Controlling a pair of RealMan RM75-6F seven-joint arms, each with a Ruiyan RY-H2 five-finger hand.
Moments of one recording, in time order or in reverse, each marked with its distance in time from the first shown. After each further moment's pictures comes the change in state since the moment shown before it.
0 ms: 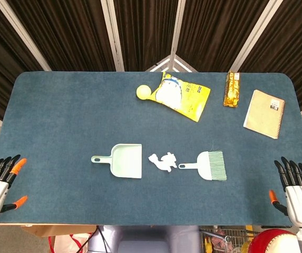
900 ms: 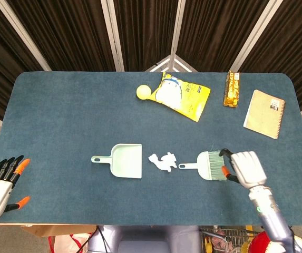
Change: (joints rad) left arm -0.007 -0.010 -0.001 -0.025 -0.017 -0.032 0.047; right arm 0.349 -0.063 0.169 -0.208 0.269 -0.448 -0.224
